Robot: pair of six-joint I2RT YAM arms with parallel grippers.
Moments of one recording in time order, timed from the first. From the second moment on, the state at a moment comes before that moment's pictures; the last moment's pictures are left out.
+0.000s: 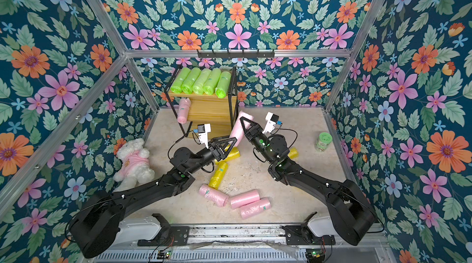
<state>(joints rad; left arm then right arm) -0.74 1.28 0.60 0.94 0.30 -0.86 0.71 1.38 0.76 0.90 -0.03 1.23</state>
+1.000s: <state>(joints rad) -0.67 0.96 0.68 0.11 -0.03 -0.34 0.69 1.13 0.69 0.62 0.03 0.93</state>
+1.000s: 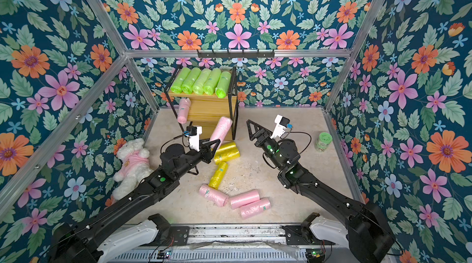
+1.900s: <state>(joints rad) -0.46 1.22 0.88 -0.02 -0.46 0.22 0.66 1.00 0.66 0.24 -0.02 0.67</state>
